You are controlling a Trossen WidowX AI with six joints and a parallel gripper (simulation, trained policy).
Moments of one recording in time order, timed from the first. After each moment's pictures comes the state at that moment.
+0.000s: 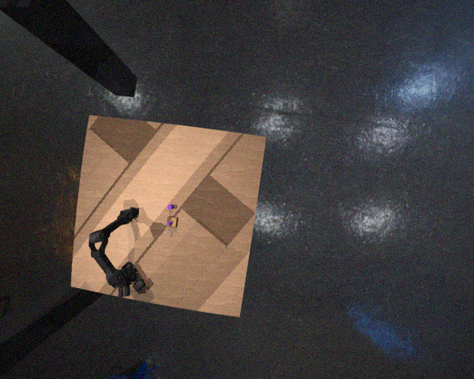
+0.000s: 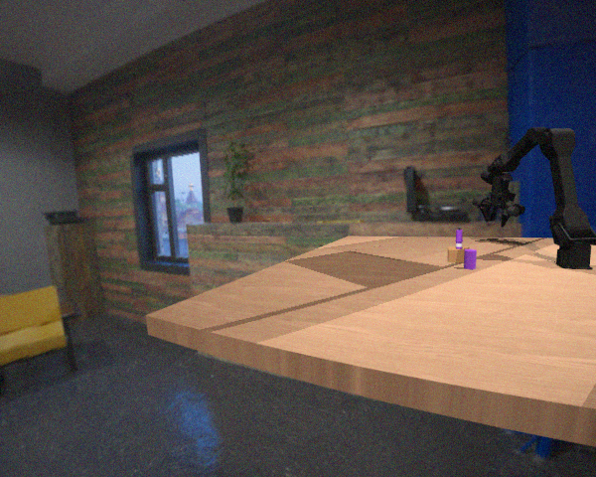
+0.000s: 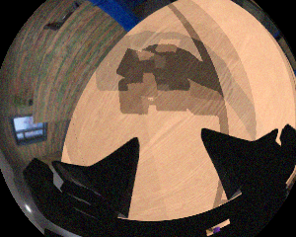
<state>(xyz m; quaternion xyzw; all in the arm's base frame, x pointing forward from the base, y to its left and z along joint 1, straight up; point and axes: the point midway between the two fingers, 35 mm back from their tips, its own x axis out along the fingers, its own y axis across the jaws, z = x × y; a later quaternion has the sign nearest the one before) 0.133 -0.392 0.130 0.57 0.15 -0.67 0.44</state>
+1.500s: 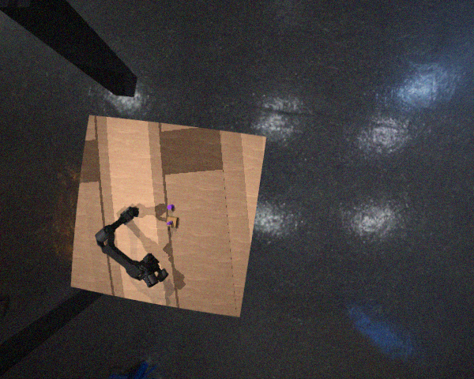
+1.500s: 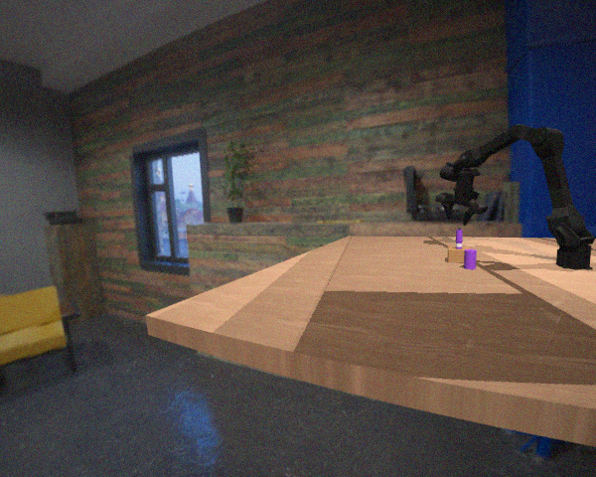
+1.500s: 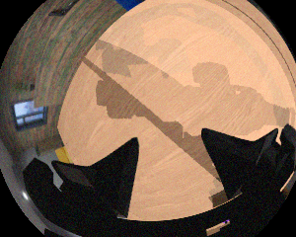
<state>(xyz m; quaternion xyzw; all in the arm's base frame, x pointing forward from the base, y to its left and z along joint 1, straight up) 0.281 -0.294 0.145 0.60 0.19 -0.62 0.47</state>
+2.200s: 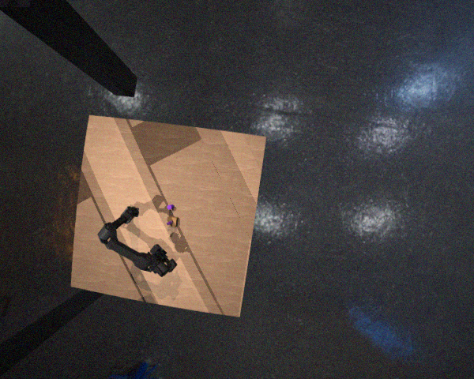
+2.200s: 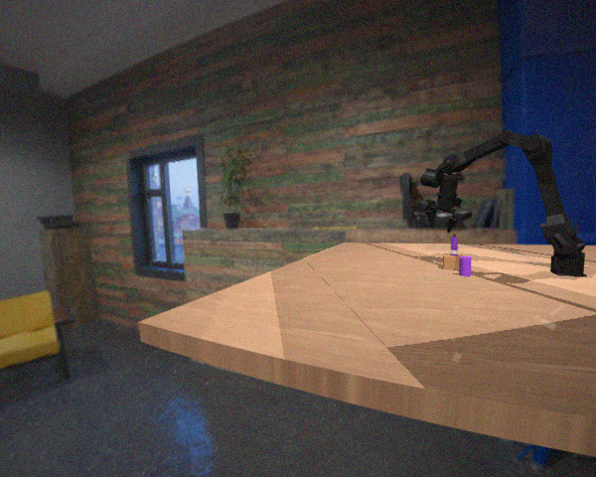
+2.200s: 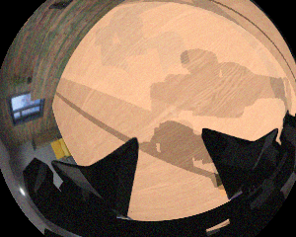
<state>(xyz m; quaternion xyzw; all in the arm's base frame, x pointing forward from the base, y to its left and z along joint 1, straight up) 0.327 -0.223 0.148 0.61 0.23 -0.60 0.47</state>
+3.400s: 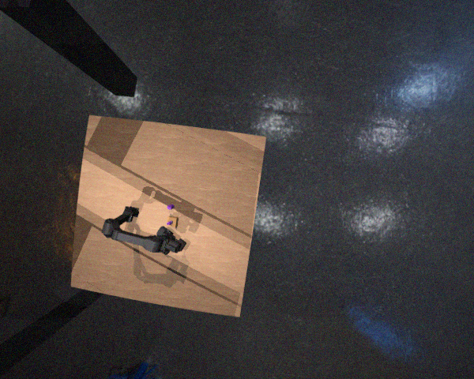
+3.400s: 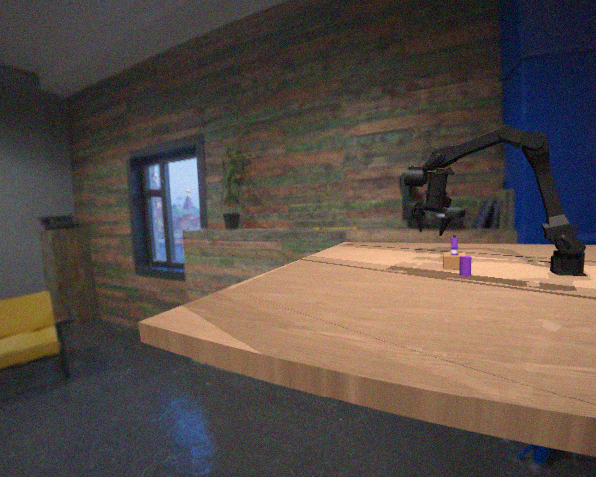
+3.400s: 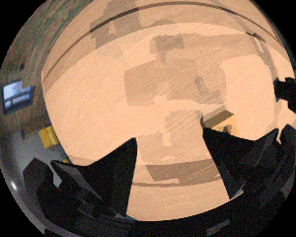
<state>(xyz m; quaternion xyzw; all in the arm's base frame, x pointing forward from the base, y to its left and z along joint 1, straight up) 0.361 -0.090 0.148 0.61 0.31 -0.57 0.46</state>
